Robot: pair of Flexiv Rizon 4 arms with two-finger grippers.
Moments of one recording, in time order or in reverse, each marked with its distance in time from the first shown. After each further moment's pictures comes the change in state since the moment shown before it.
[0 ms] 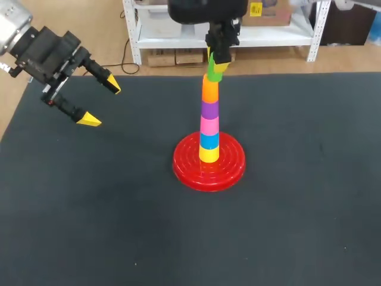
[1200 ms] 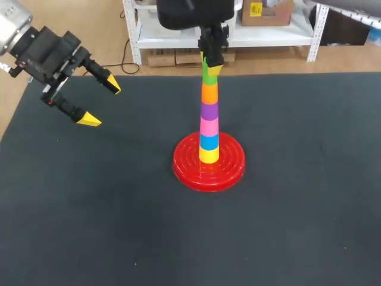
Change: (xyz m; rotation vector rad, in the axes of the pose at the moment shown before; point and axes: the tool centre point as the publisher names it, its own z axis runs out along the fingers) left arm 0.000 0.000 0.000 0.000 0.000 0.000; right arm -0.008 -0.007 0.013 -0.058 0.050 -0.025
